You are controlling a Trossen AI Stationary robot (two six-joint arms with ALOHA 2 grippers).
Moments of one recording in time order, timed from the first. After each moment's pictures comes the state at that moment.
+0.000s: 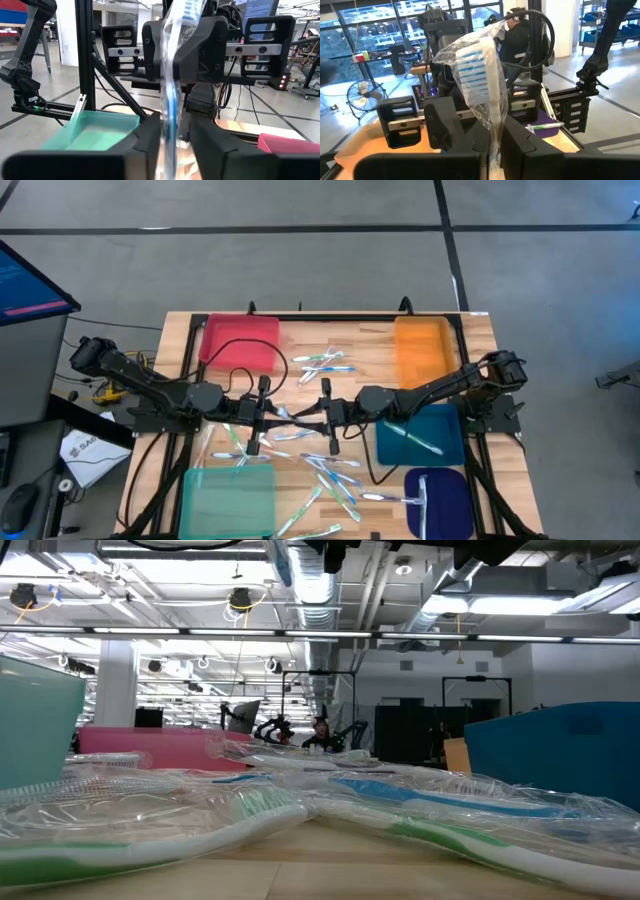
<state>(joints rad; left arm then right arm) -0.36 1.09 0.66 0.44 -0.26 0.15 0.21 1.74 1.03 0.74 0.07 -0.09</state>
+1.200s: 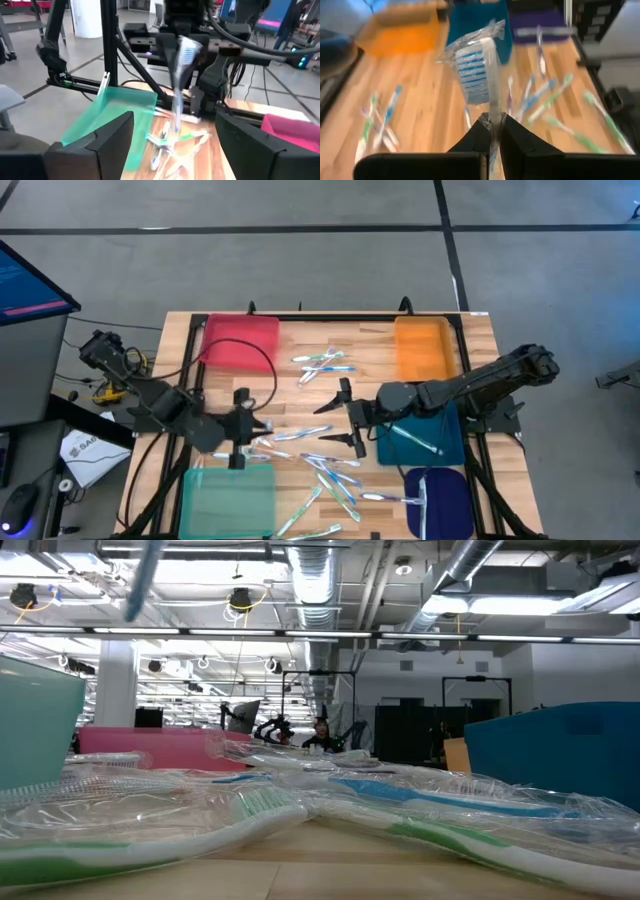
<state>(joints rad) -0.63 1.18 1.11 -0.67 -0.60 -0.33 0.28 1.48 1.03 0.31 0.07 -0.08</state>
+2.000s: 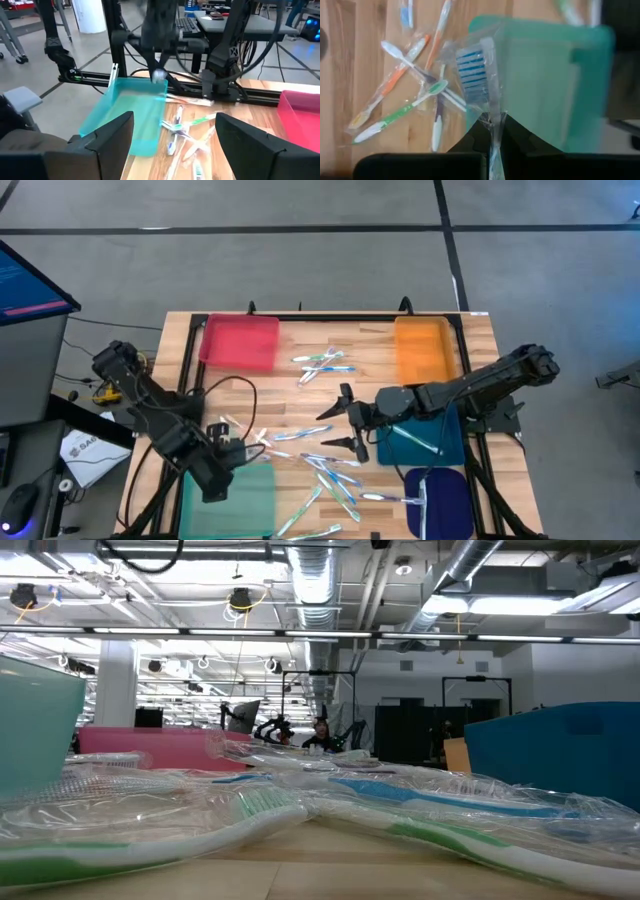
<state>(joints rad) -0.79 1.41 1.23 -1.17 -0.15 -0.89 0.28 1.48 1.03 0.24 0.07 0.03</state>
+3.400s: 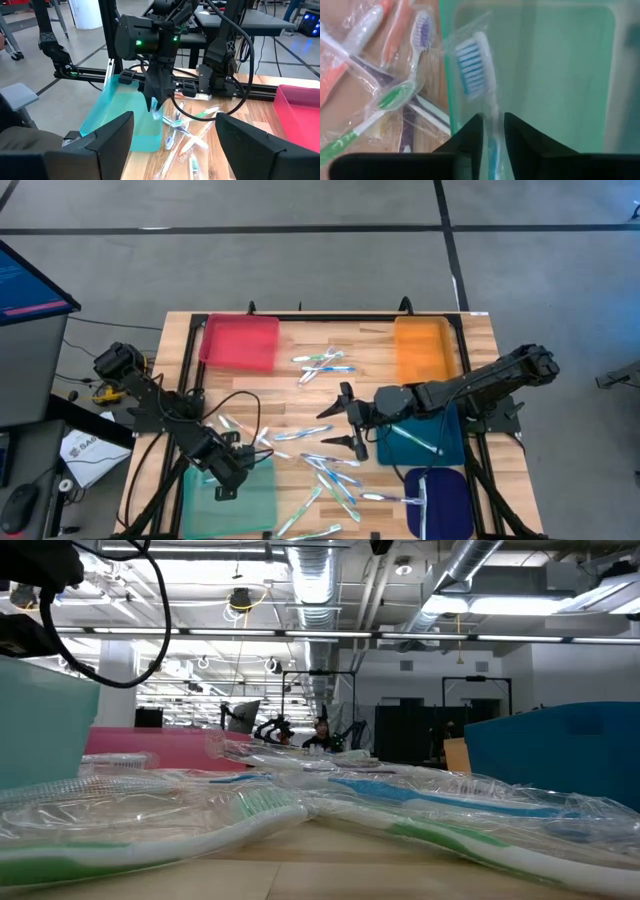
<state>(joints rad) -0.74 1.43 0.83 -0.69 -0.06 -0.82 0.28 1.48 1.03 0.22 0.07 0.03</state>
